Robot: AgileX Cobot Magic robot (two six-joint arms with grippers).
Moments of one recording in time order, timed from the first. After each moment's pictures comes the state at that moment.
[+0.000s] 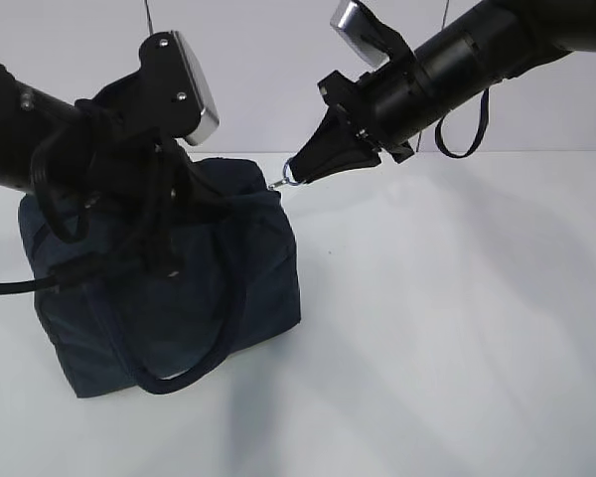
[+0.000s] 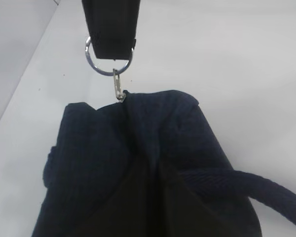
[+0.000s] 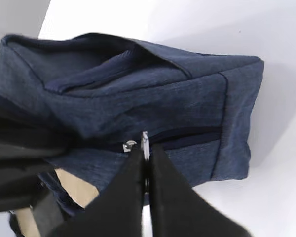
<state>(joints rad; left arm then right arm) -0.56 1.54 -0.98 -0.73 0.36 1.37 0.23 2.05 -1.70 0.95 1.19 -0.63</state>
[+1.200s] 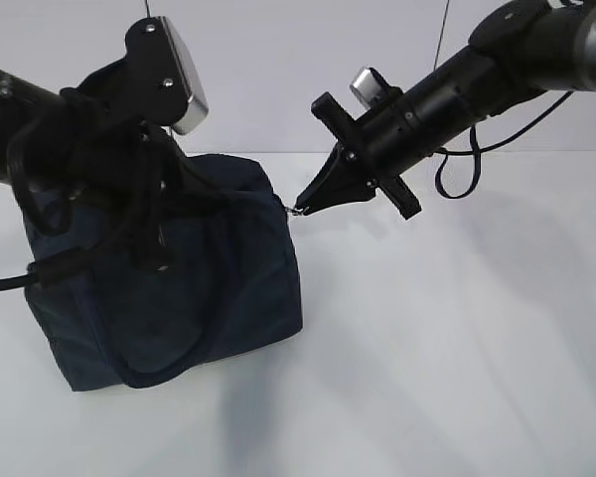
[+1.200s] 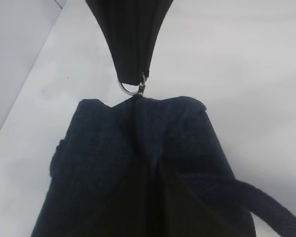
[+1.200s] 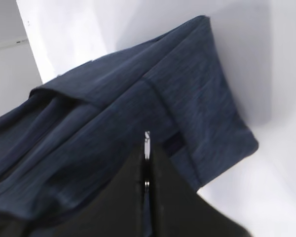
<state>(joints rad) -0.56 1.51 -0.98 -0.74 0.37 1.37 0.22 2.15 -1.70 0.94 1.18 -0.07</state>
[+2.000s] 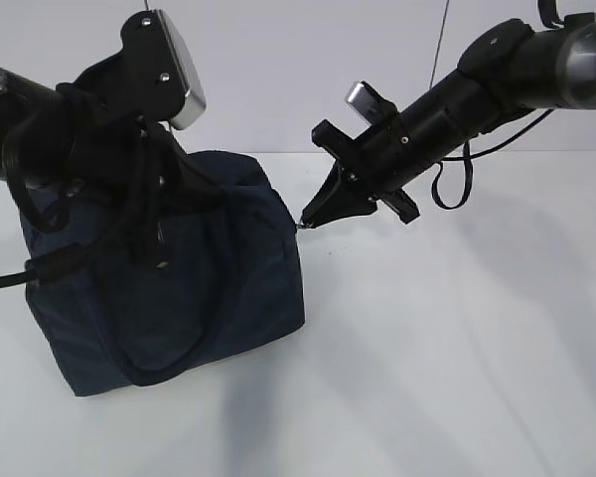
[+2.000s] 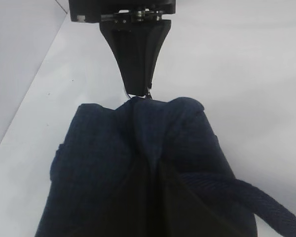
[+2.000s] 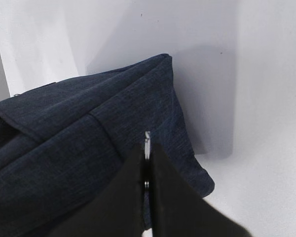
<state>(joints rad) -0.56 1.50 -0.97 -0.74 0.37 1.37 0.22 2.20 -1.71 0.90 1.10 -0.22</state>
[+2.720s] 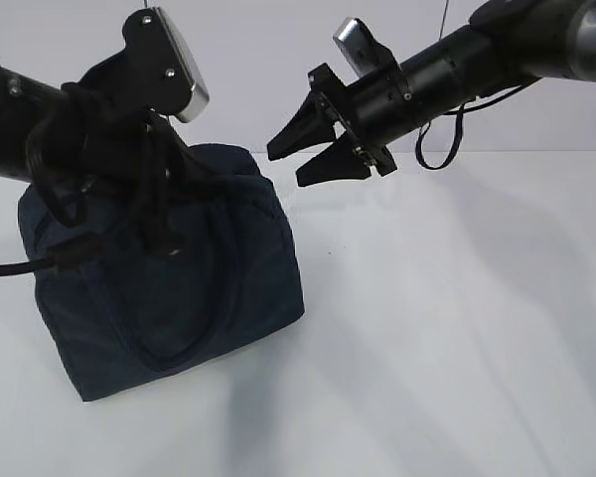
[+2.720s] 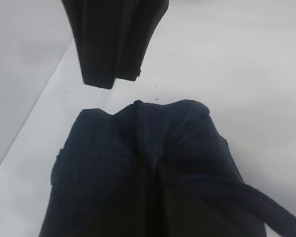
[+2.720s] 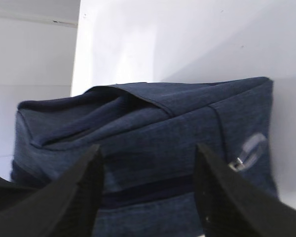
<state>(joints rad) -0.56 1.52 -0.97 -0.77 0.29 1.37 0.21 2.20 -1.82 1.08 1.20 -0.46</state>
